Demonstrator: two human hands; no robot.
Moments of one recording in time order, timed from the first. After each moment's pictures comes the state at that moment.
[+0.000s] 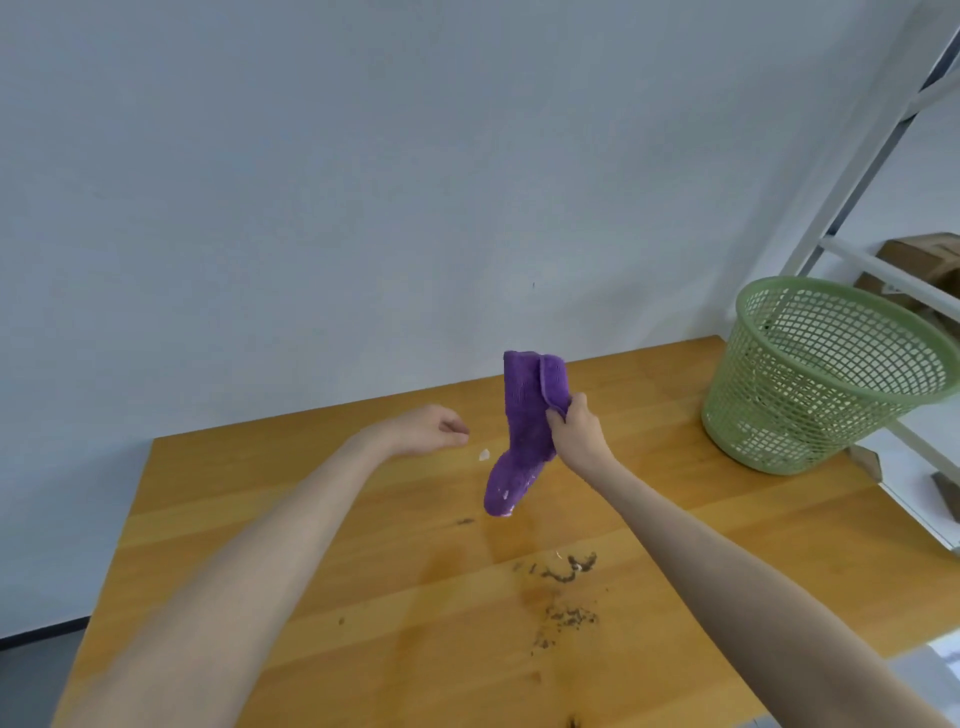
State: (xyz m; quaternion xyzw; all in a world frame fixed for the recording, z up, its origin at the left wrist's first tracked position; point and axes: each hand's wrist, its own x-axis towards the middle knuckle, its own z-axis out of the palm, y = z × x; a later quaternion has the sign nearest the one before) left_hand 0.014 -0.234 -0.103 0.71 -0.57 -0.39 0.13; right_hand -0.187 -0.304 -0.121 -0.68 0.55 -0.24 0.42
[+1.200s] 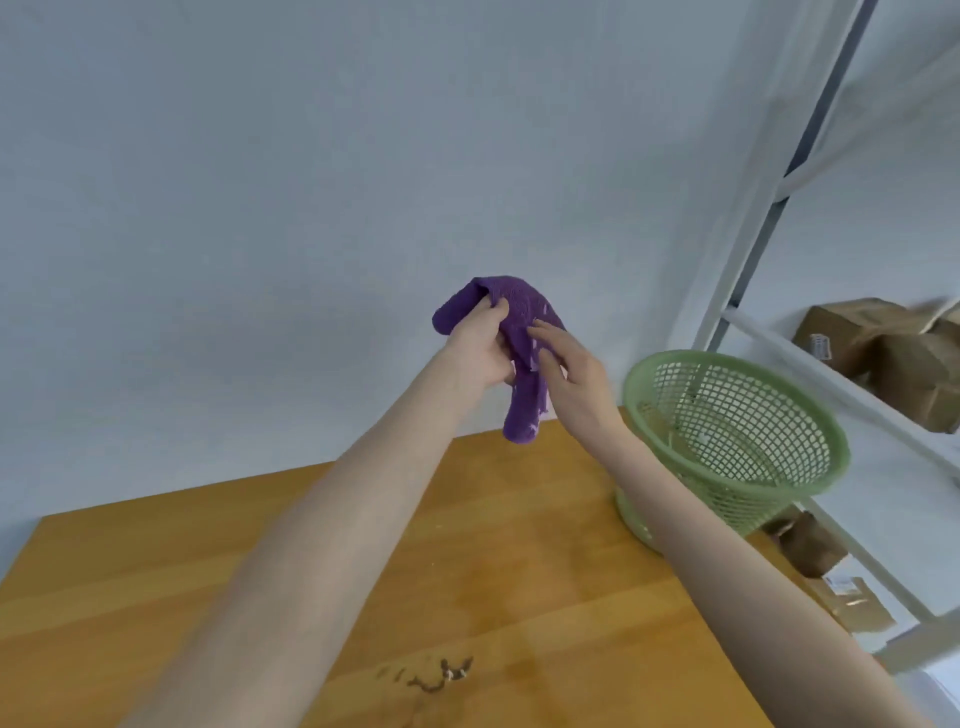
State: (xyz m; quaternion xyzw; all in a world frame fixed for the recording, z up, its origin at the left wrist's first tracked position) left_hand -0.185 -0.412 0.050 0.47 -0.18 -0.60 0.63; right_hand -0.301 -0.431 -0.004 -0.77 0.34 -0.42 0.35
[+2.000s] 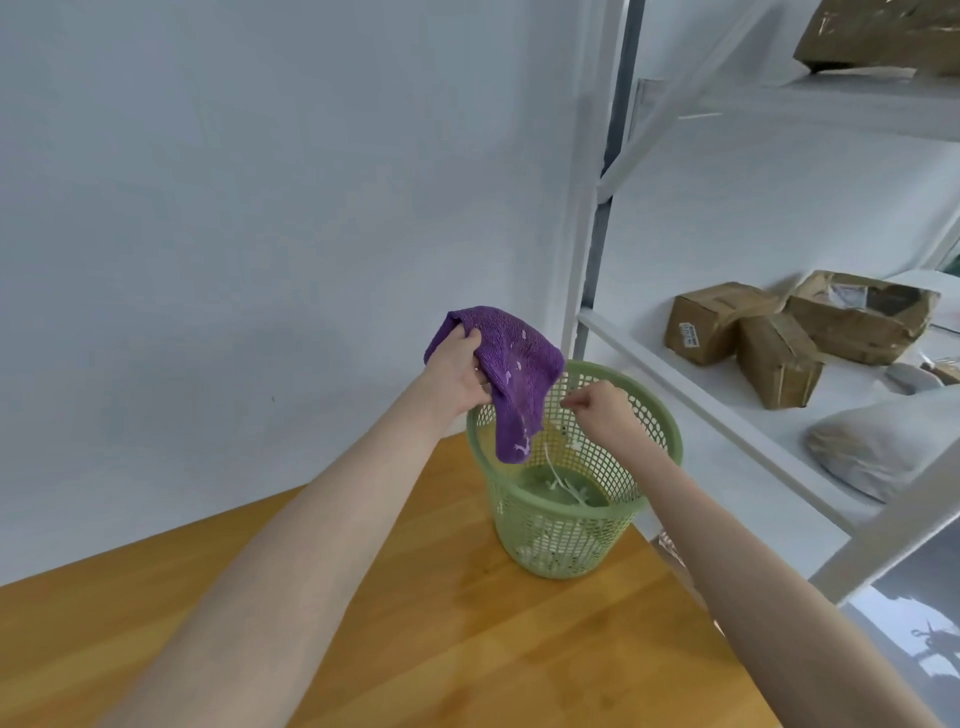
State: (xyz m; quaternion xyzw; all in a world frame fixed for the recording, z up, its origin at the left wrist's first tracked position) left_hand -0.353 -0.550 0.023 0.50 -0.21 -0.61 0.58; right_hand -0.520 -0.584 -0.038 -0.73 0.60 -0.22 0.26
